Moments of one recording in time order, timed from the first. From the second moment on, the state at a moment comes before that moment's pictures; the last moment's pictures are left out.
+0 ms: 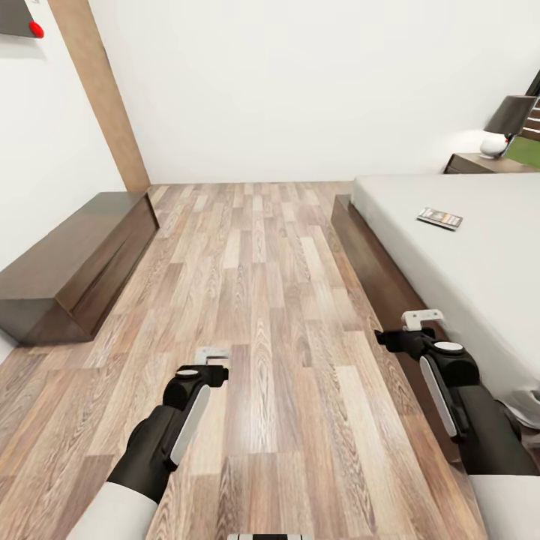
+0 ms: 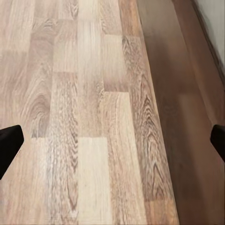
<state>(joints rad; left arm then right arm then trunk) -0.55 -0.10 -0.21 -1.24 0.17 0.79 0.40 -0.59 -0.20 -0.01 -1.45 0.00 0.80 0.04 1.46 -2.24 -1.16</state>
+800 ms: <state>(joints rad) -0.55 -0.11 -0.26 -1.30 0.32 0.80 0.42 -0.59 -0.20 -0.01 -1.45 0.00 0.82 0.04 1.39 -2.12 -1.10</state>
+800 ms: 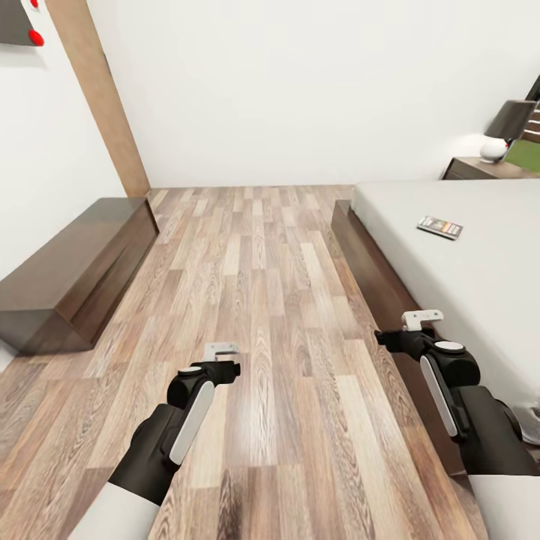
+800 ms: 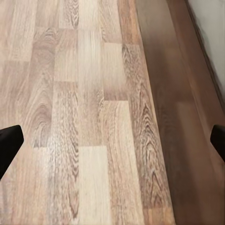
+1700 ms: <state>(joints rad) -0.55 -0.10 -0.27 -1.30 0.38 0.83 0.42 -0.59 -0.20 -0.01 -1.46 0.00 0.82 0.04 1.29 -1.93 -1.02</state>
